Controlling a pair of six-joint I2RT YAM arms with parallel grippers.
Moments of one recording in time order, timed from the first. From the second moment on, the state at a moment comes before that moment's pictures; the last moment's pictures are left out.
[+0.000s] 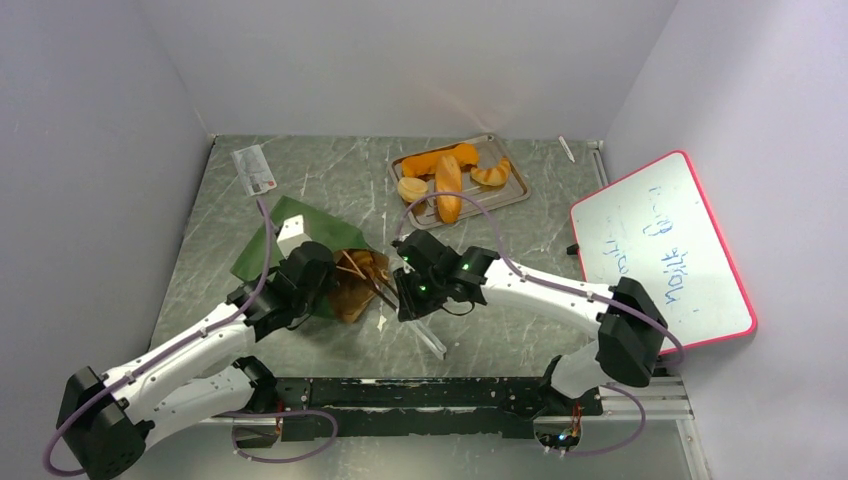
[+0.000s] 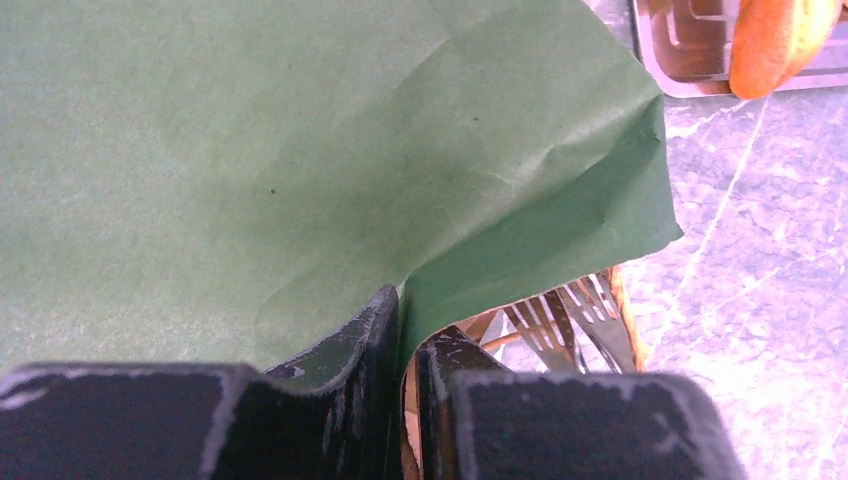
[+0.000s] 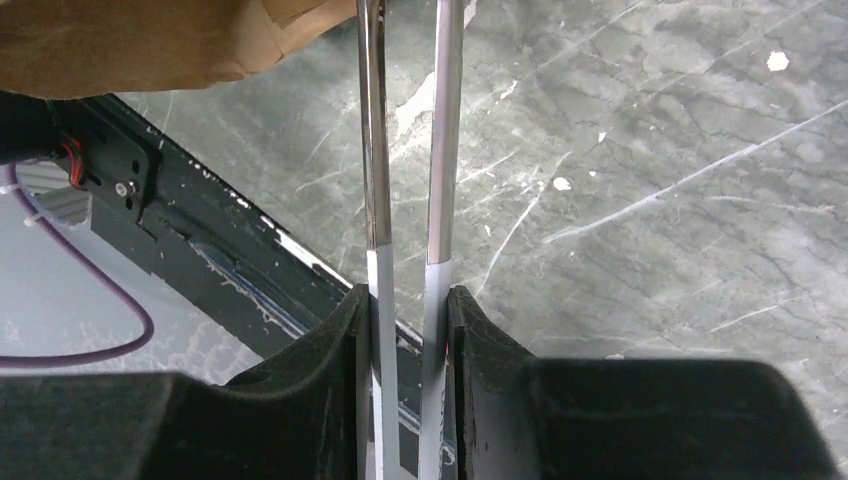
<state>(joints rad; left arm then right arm) -0.73 0.91 0.62 -0.43 -0.54 -0.85 1.01 1.48 1.07 -0.59 -0.09 0.54</state>
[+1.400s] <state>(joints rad) -0.74 1.09 0.87 -0.63 -0.67 -0.83 0.77 1.27 1.42 -0.87 0.24 0.47</state>
